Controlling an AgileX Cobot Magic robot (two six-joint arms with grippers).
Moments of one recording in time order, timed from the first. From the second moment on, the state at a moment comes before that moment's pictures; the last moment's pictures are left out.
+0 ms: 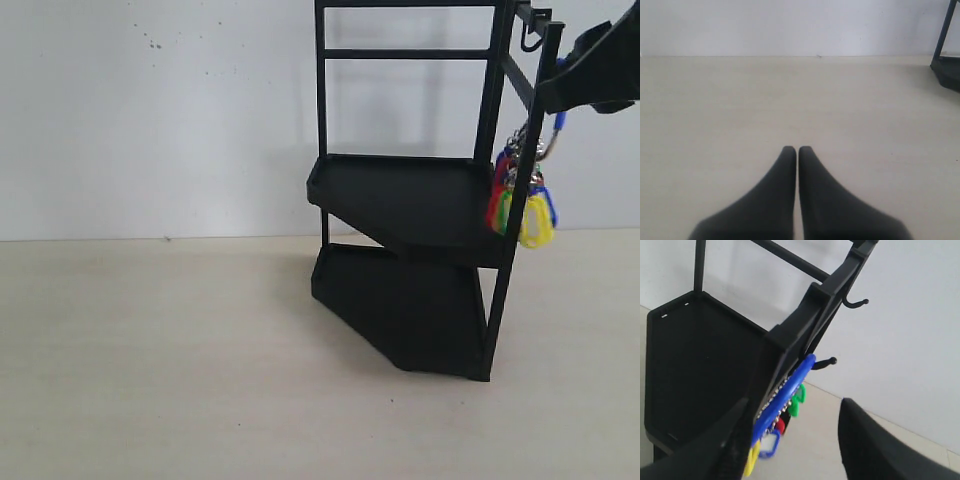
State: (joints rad) left arm 0.05 0.00 0.00 -0.07 0.33 0.09; right arm 0.14 1.25 -1.16 -0.23 0.41 -0.09
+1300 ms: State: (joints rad) left arm 0.05 0.00 0.00 -0.07 0.33 0.09; right arm 0.14 0.54 -0.53 -0.20 0.92 0.41
